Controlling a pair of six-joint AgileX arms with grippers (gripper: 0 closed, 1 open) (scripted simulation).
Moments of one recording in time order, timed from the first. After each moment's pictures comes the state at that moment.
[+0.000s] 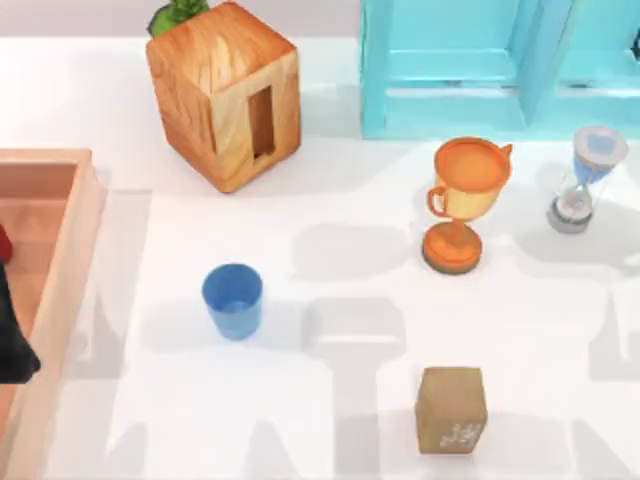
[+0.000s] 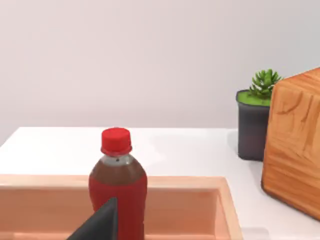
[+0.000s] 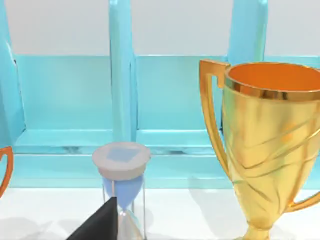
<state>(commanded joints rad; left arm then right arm) 0.00 0.00 0.00 0.00 0.00 0.00 0.00 0.00 0.00 0.00 0.00 0.00</state>
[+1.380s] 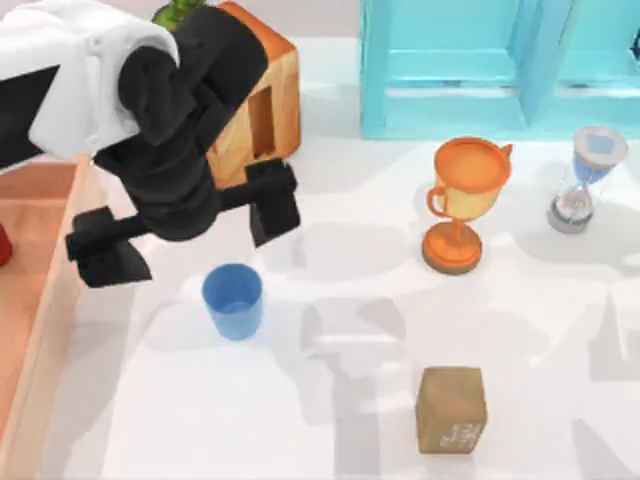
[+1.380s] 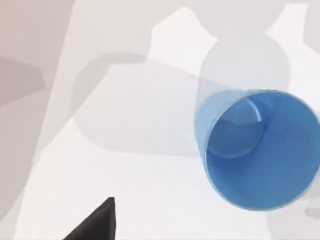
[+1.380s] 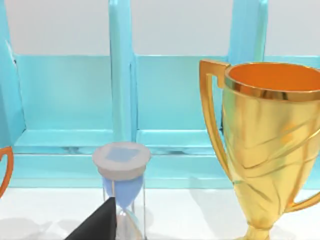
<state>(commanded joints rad) -0.56 1.70 1.31 -0.97 -0.10 -0.83 0.00 0.00 0.00 0.00 0.00 0.00</state>
